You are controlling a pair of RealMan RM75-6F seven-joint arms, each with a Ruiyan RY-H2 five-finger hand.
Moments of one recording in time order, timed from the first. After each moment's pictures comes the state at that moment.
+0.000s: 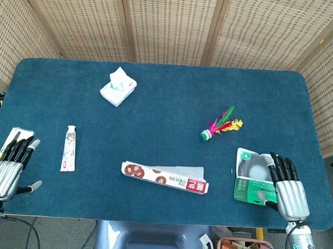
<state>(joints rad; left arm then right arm) -0.13 -1.12 0.00 -1.73 1.52 1.43 0.17 0.13 -1.29 0.03 -1.59 -1.58 1.54 -0.14</state>
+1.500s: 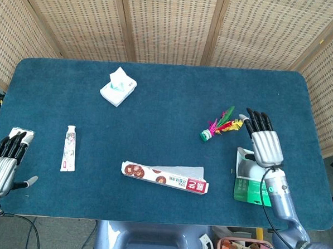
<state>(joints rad) -0.13 -1.13 -0.04 -1.69 1.47 1.43 0.14 0.48 -1.39 0.32 -1.43 -1.34 1.16 -0.20</state>
